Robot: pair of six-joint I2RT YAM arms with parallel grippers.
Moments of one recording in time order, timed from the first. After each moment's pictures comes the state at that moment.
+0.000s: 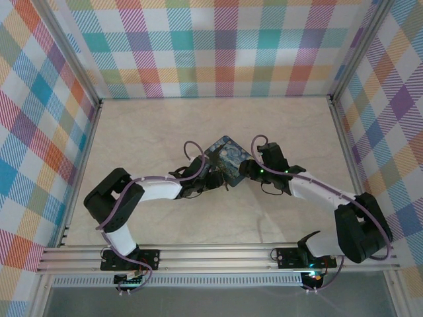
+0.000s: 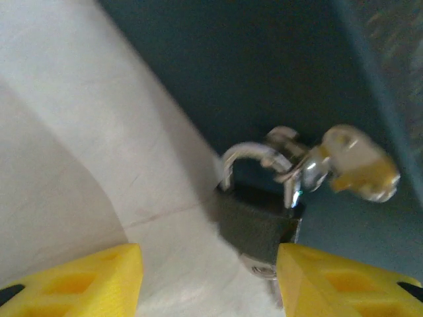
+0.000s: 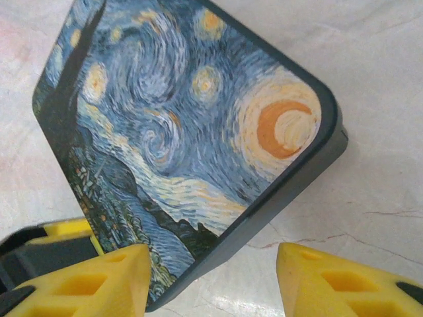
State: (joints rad) left arm -0.77 1.73 0.82 0.08 0.00 -0.91; right arm 0.50 1.35 0.72 -0.19 -0.17 0.70
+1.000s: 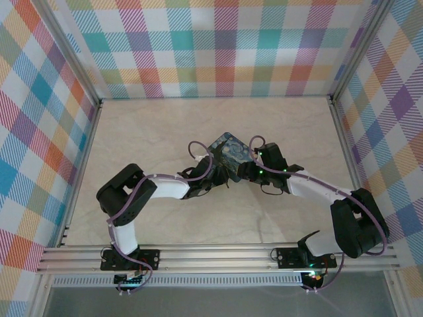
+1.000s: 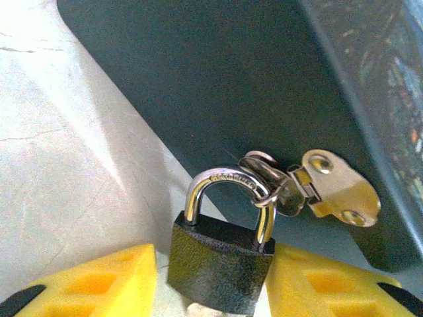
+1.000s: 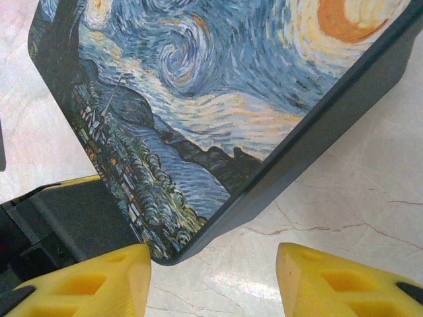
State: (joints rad) left arm -0.81 1.83 0.87 0.21 -0.09 -0.98; right arm 0.49 1.39 0.72 -0.20 -0.24 0.67
